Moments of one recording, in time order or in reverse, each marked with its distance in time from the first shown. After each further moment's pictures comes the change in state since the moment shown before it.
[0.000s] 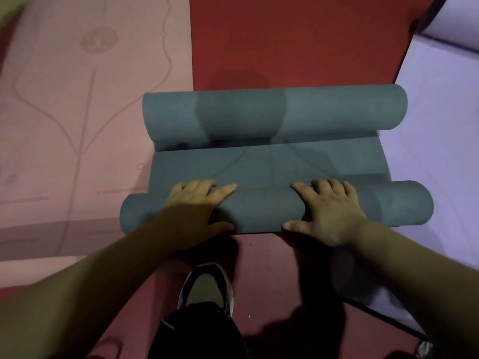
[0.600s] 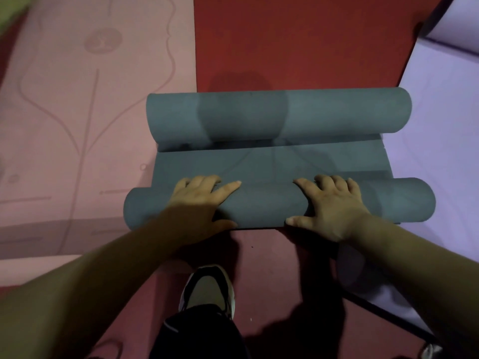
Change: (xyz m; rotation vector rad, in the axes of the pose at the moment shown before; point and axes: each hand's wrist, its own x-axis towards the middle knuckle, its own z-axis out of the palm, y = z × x) left_hand 0.007 -0.003 0.001 0.018 0.080 0.027; right_hand 0.011 0.003 -0.006 -0.014 0.010 -0.005
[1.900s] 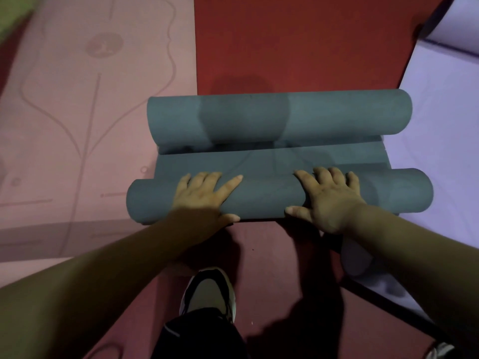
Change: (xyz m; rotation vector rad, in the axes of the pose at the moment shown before) left_hand 0.011 0.011 0.001 0.001 0.064 -0.090; right_hand 0.016 -0.004 -0.011 -0.033 -0.021 0.024
